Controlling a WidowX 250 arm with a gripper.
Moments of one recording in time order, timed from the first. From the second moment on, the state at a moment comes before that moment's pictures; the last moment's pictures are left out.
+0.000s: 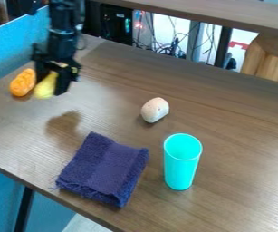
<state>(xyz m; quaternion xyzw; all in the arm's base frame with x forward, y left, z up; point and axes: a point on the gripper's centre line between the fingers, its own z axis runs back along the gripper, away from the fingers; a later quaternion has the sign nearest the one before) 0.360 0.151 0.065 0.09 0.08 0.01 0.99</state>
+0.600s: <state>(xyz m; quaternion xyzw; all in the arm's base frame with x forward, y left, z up) 0.367 0.021 0.057 0.06 0.06 -0.12 0.99</state>
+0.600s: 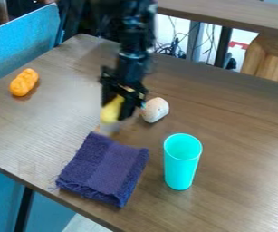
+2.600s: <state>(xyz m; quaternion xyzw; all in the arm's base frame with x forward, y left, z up) 0.374 -0.067 0.024 0.01 0.05 -0.17 0.98</state>
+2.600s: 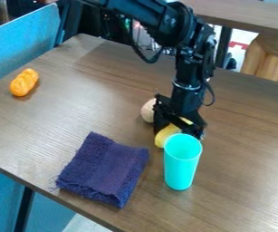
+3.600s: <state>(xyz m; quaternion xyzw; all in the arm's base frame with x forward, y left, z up) 0.344 0.053 0.141 0.02 -0.07 -0.06 1.00</state>
